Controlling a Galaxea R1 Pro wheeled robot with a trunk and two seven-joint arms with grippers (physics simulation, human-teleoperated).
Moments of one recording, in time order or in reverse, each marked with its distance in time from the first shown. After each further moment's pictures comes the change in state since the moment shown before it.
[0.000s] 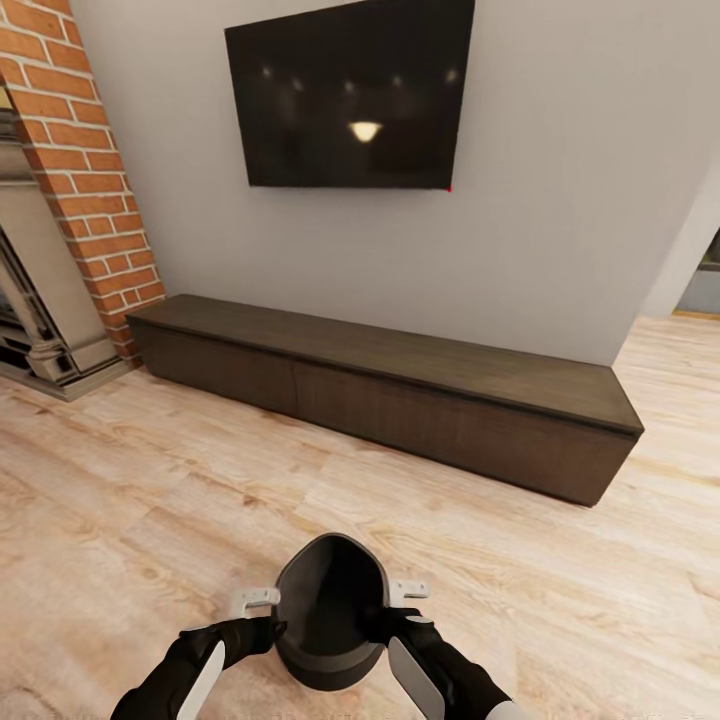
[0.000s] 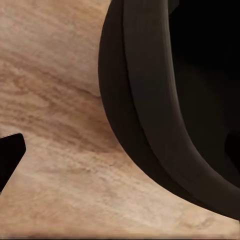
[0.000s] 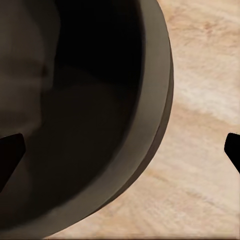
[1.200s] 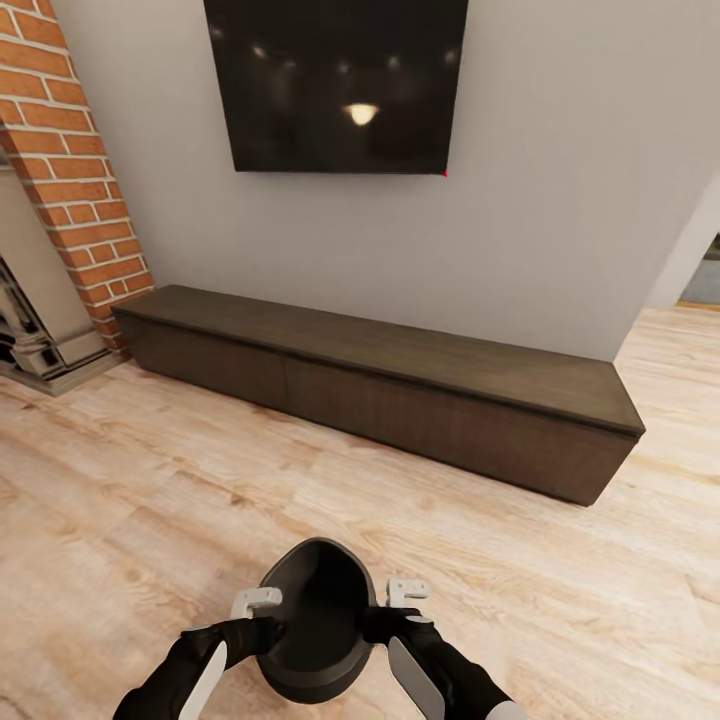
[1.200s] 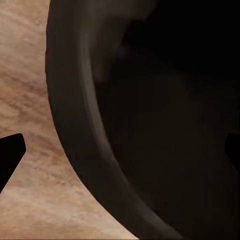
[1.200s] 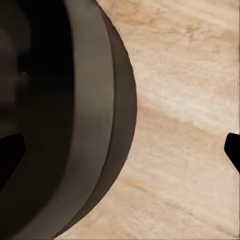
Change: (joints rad) left arm 0.000 -0.004 -0.006 0.000 0.001 -0.002 0.001; right arm 0.000 0.000 0.000 0.000 0.000 0.000 0.000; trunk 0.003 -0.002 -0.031
